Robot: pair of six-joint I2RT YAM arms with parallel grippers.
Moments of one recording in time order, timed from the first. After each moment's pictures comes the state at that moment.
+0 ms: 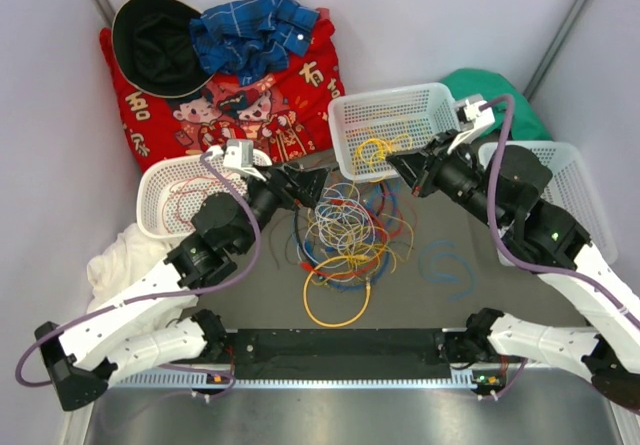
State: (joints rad) left arm -0.89 0.88 0.89 0.15 -0.33 -0.55; right arm 0.82 0.93 1.33 -0.42 0.11 0.38
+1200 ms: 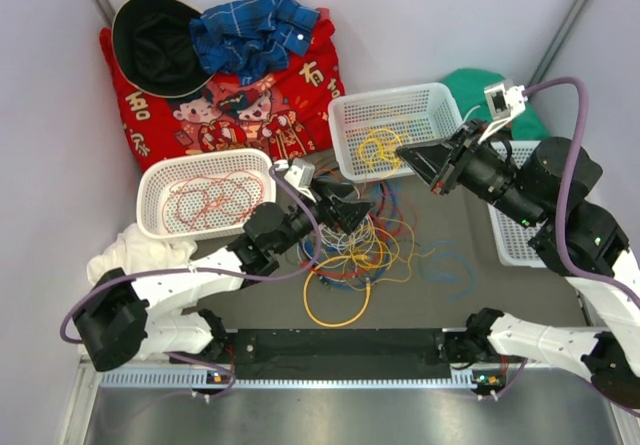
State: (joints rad) left arm -0.89 1.20 0.64 0.75 0.02 -0.51; right arm 0.82 0.94 1.52 -0.53 0.01 0.45
